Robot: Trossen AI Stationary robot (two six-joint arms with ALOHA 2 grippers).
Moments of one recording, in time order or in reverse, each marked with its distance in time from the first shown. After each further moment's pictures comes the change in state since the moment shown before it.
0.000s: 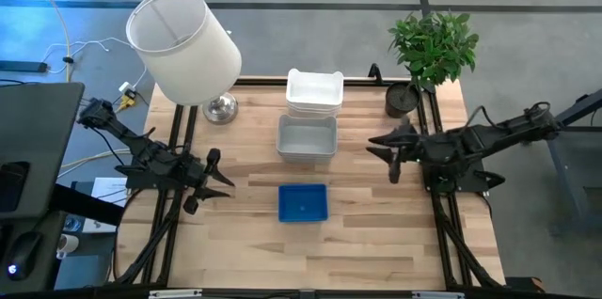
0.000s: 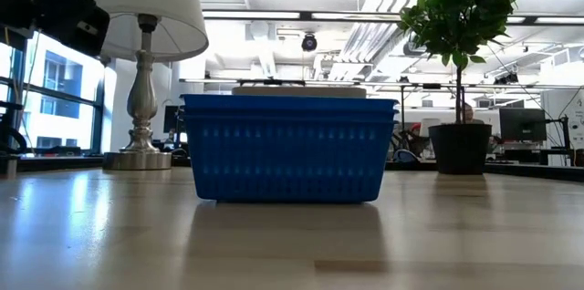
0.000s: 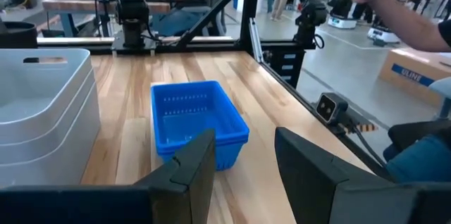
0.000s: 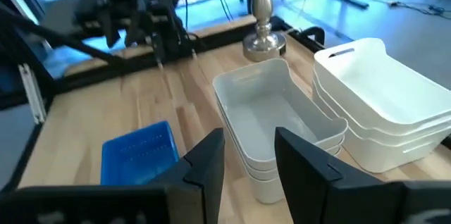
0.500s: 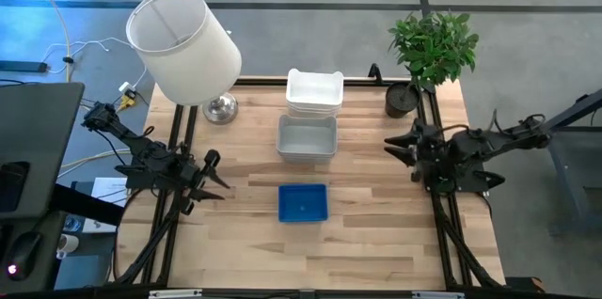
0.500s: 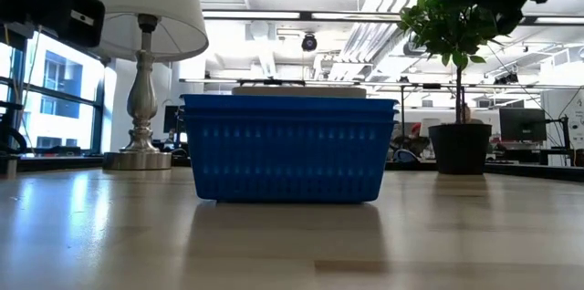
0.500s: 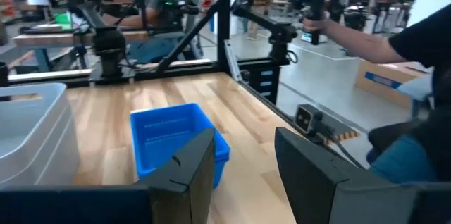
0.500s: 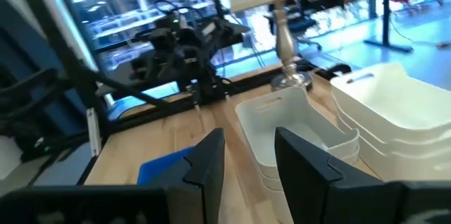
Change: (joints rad) left arm 0.000 -0.107 -0.046 0.039 0.084 0.087; right arm 0.000 -0.474 -0.347 0.191 -0.077 -0.071
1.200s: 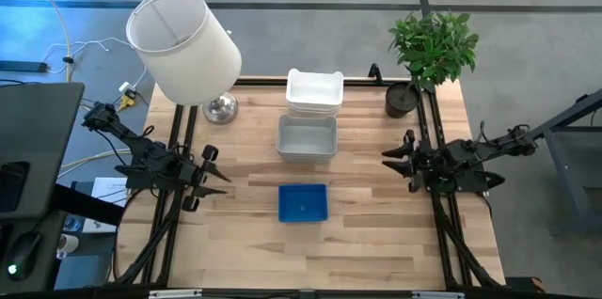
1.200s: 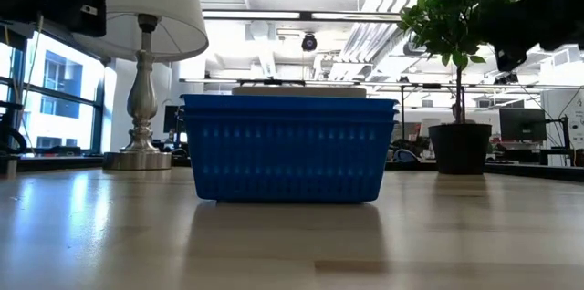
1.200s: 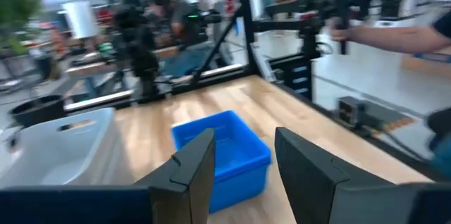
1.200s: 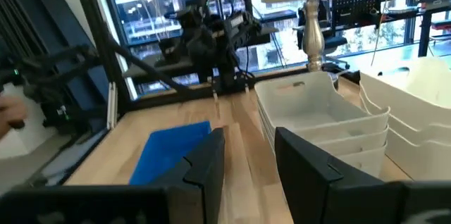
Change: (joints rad) left arm 0.000 0.000 0.000 0.022 -0.087 0.183; right arm 0.000 -0.280 -0.310 0.118 -0.112 -0.128
